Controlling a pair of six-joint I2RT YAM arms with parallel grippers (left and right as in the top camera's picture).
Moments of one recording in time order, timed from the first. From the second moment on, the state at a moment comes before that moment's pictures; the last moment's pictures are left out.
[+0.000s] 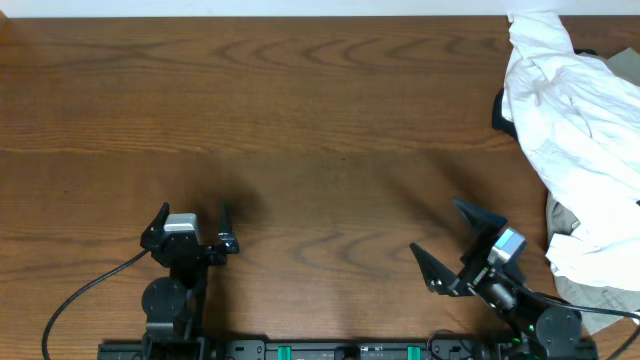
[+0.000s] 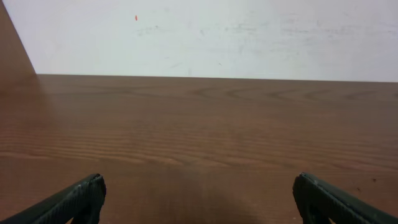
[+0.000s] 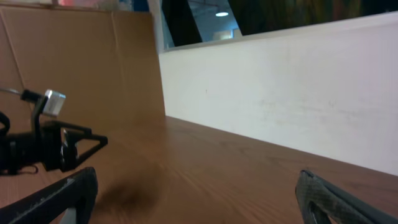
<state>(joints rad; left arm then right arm) -0.03 0.01 0.04 -0.14 -0.05 -0.04 0.08 0.01 0.03 0.27 -0.70 0.32</state>
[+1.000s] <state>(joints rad) -0.03 0.01 0.04 -0.14 -0.06 -0.04 -0.22 0.76 1.02 -1.00 0.08 0.15</state>
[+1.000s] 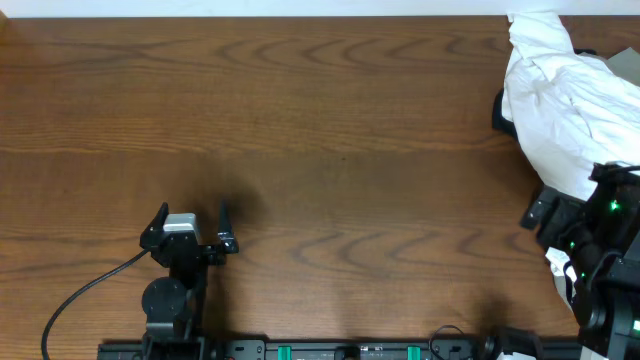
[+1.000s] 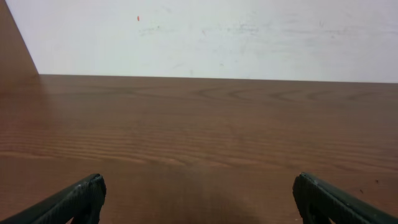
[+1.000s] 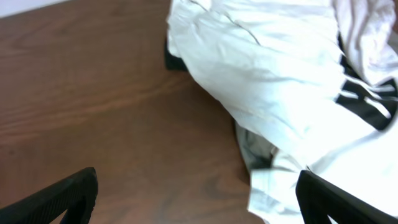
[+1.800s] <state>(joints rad) -0.03 0.01 0.04 -0.14 -0.06 -0.04 -0.81 0.92 1.02 -1.05 0.02 0.49</state>
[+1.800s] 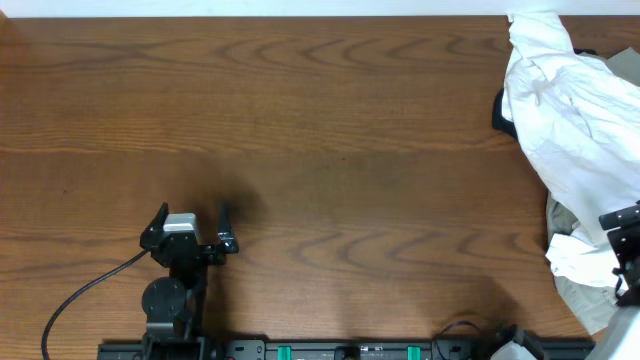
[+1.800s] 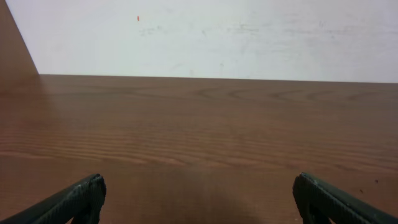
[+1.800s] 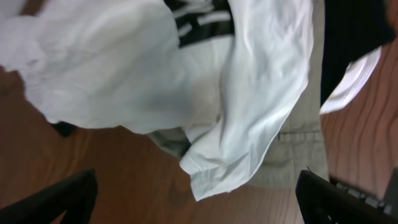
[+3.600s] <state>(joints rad) -0.03 0.01 0.04 -0.14 -0.06 -0.04 -1.12 1.60 1.02 -0.61 -0.12 0.30</state>
